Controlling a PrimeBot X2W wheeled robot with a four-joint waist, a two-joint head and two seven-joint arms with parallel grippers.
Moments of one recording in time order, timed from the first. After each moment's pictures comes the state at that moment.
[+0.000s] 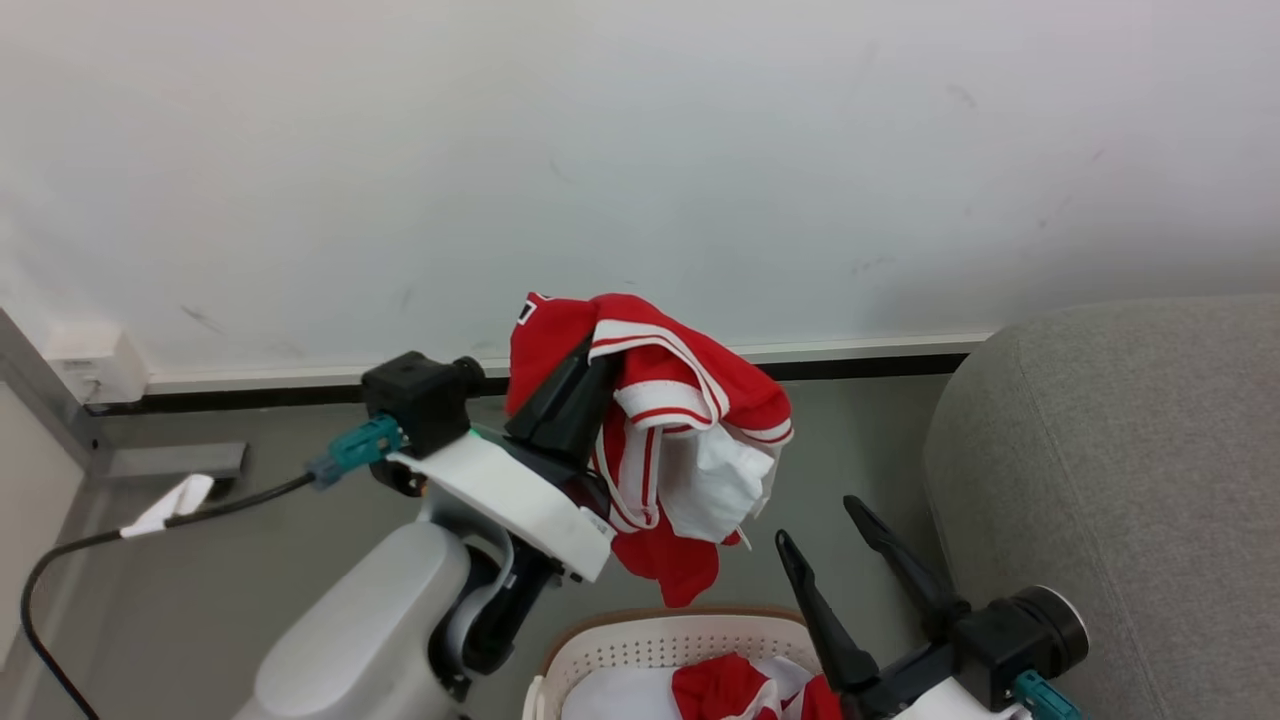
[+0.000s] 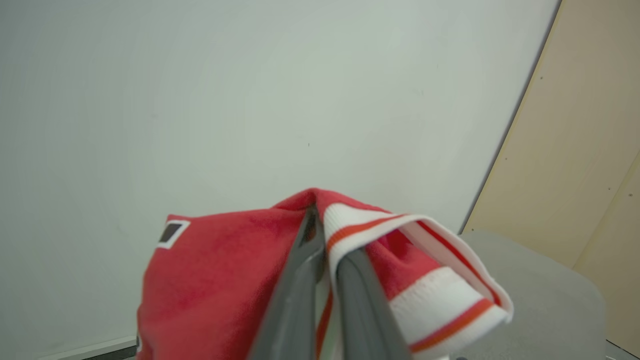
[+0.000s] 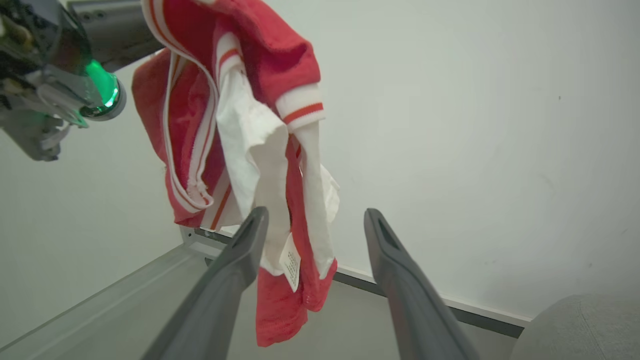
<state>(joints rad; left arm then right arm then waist) -0.62 0.29 -0.70 0.19 -0.80 0.01 -0.23 -0.19 -0.05 0.42 0.23 0.23 0.13 -0.26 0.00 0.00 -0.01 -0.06</state>
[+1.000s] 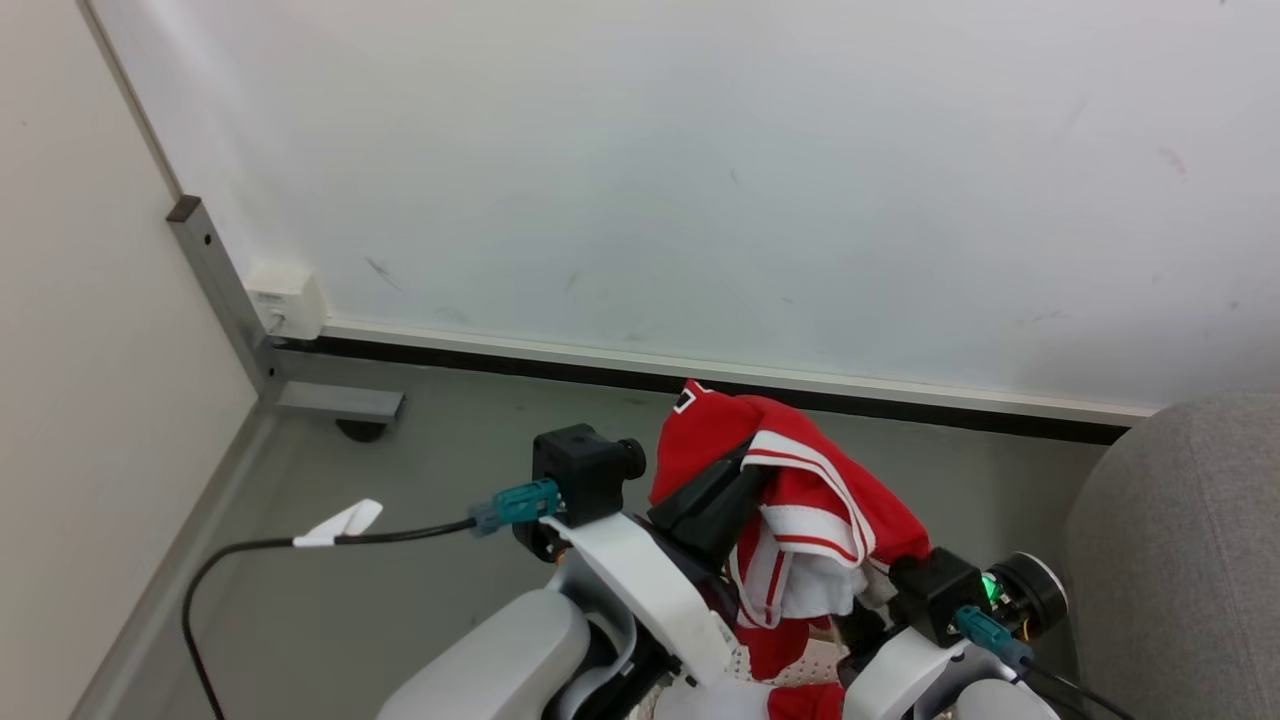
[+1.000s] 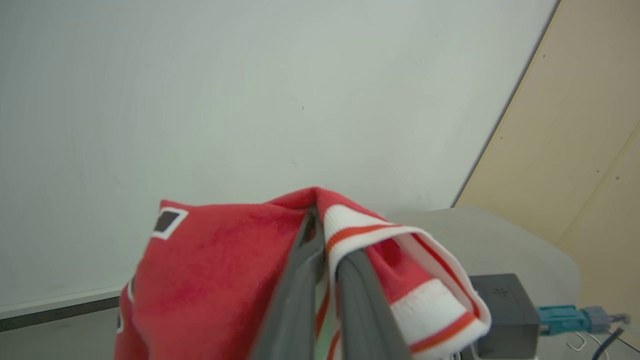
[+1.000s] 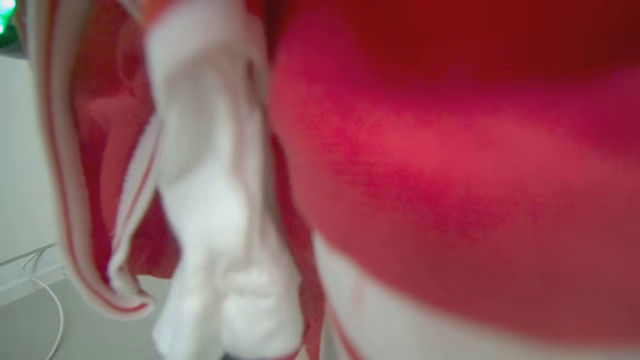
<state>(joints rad) -0.59 0.17 -0.86 0.23 -0.80 -0.05 -0.18 -0.40 -0.05 0.52 0.60 0.22 0.13 -0.26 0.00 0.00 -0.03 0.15</state>
